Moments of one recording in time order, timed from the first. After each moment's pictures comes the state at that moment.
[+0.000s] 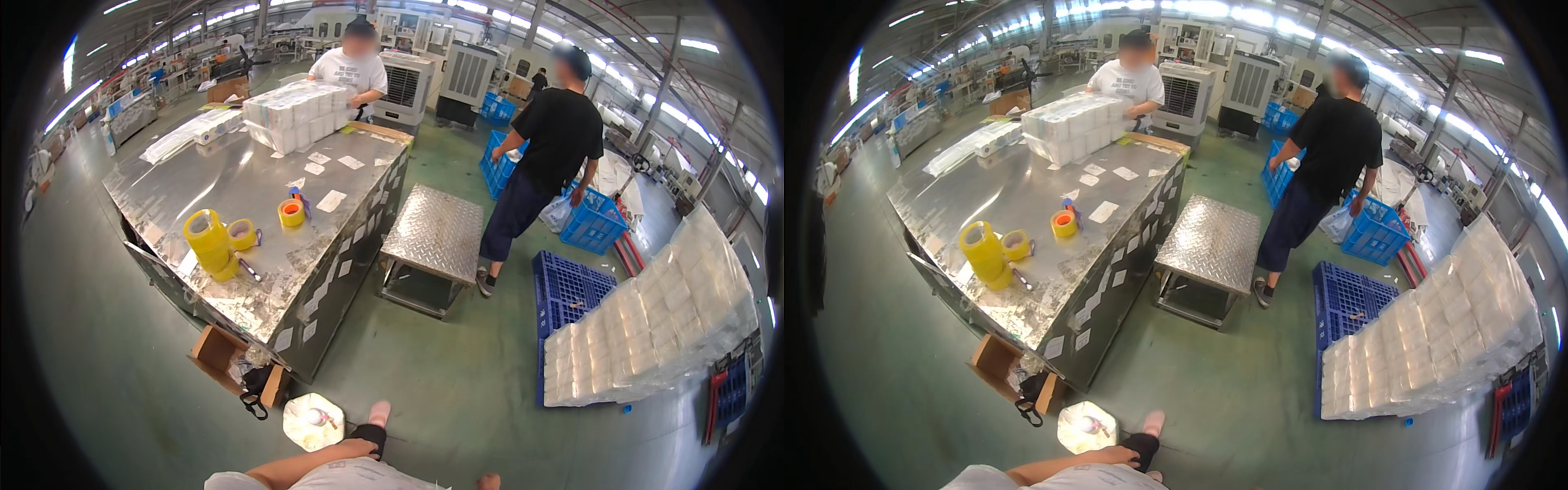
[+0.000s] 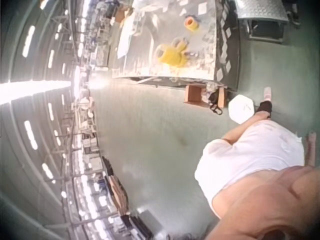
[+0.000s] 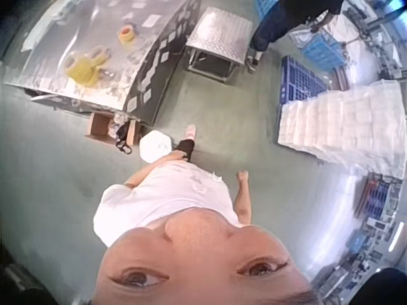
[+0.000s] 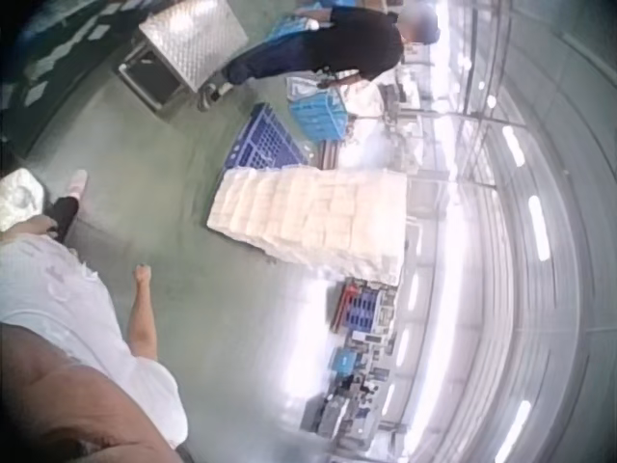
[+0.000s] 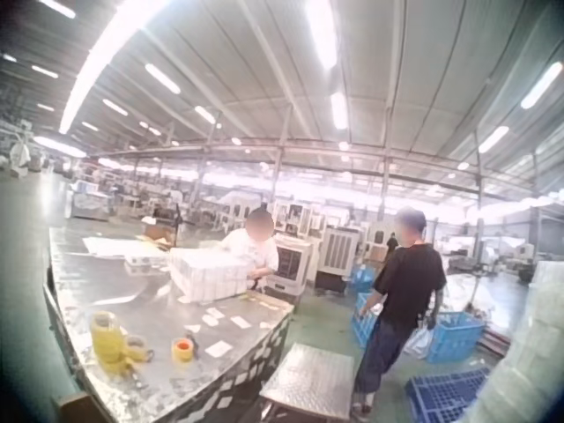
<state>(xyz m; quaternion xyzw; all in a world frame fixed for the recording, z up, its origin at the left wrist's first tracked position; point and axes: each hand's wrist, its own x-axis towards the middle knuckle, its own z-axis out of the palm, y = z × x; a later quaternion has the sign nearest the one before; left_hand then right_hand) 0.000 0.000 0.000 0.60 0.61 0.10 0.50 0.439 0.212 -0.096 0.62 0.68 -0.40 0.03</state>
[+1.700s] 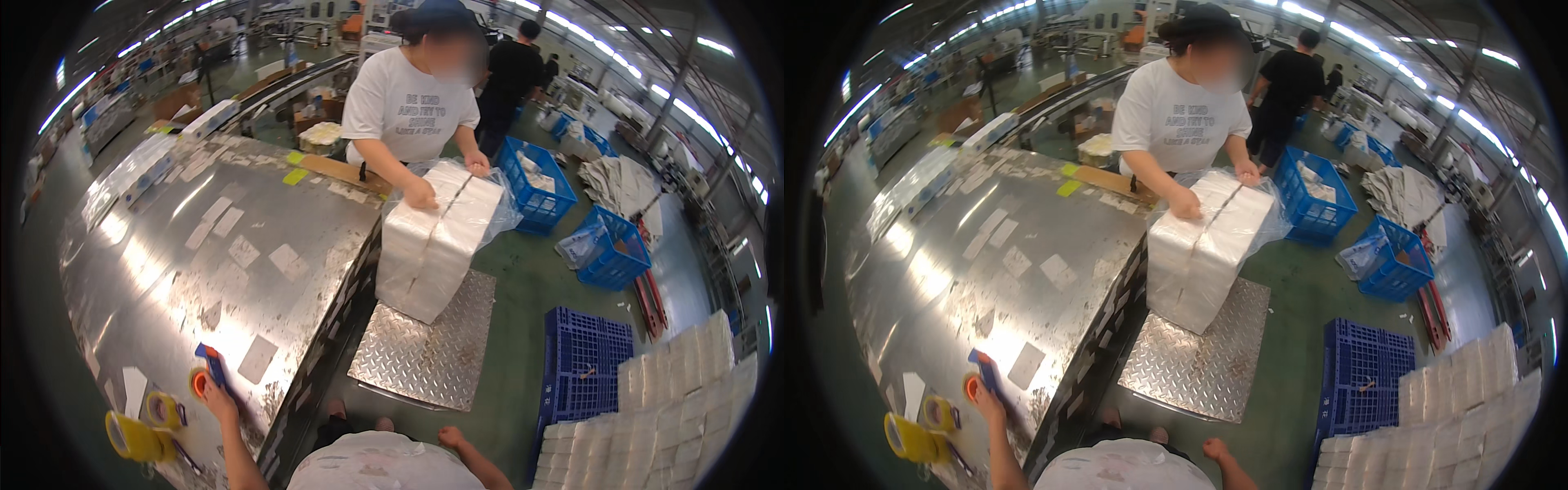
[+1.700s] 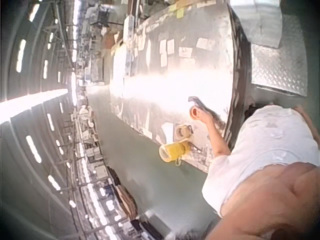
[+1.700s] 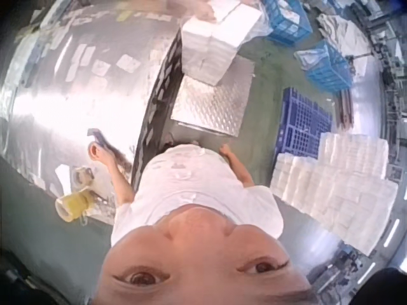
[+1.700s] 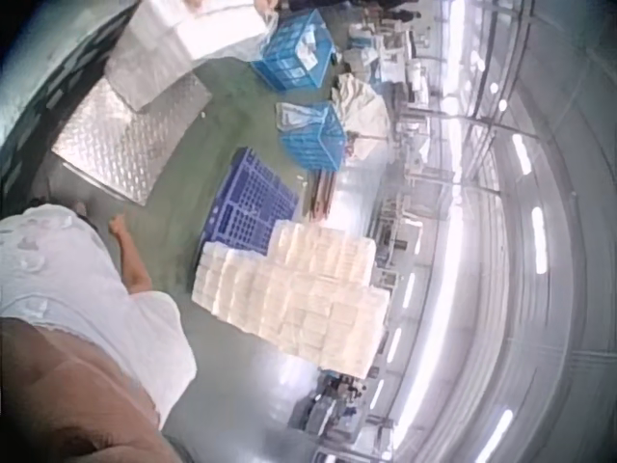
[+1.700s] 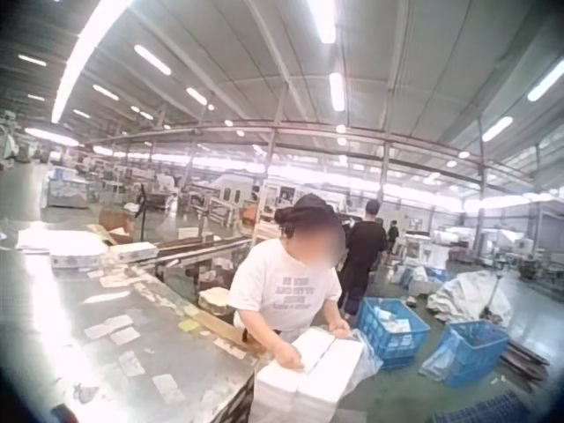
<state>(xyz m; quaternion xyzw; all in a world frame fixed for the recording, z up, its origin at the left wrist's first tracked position) -0.597 0.297 0.016 -0.02 0.99 0.11 -0.10 -0.166 0.729 -0.124 0.46 0.74 -0.44 0.22</state>
